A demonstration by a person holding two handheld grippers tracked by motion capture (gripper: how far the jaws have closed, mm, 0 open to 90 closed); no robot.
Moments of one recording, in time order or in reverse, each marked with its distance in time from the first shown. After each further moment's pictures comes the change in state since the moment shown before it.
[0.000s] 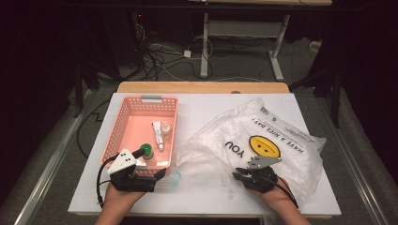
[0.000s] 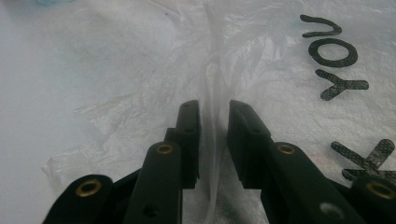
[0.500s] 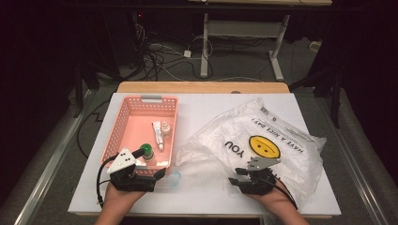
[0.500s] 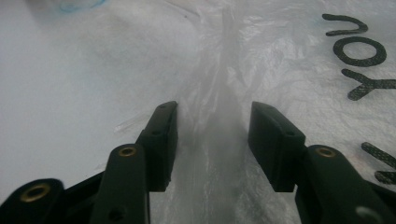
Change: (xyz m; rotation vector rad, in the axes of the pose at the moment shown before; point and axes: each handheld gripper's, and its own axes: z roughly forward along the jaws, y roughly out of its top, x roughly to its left) left arm 0.001 0.000 0.000 -0.003 -0.001 0.003; right arm 0.006 0.001 0.000 -0.002 0.044 0.028
